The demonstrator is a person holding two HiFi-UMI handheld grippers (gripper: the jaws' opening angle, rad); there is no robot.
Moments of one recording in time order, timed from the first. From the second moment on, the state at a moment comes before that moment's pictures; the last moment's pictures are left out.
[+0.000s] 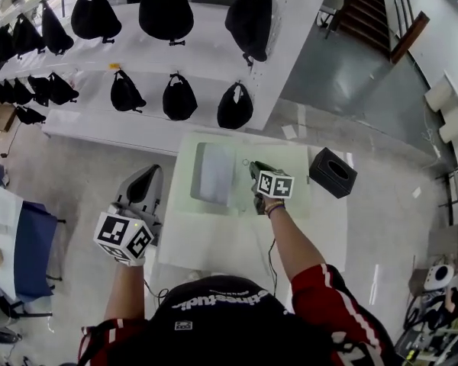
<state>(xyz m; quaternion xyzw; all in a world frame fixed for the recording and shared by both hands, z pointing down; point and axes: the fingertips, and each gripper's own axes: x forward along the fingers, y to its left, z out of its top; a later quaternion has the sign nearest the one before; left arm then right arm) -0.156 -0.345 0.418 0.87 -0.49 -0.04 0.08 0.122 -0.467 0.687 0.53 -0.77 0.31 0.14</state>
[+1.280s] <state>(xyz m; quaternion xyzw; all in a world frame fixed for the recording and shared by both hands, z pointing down) -0.119 -0.228 0.369 0.93 -0.37 -0.06 0.04 0.117 -0.210 0.434 0.61 -0.79 0.10 0.03</state>
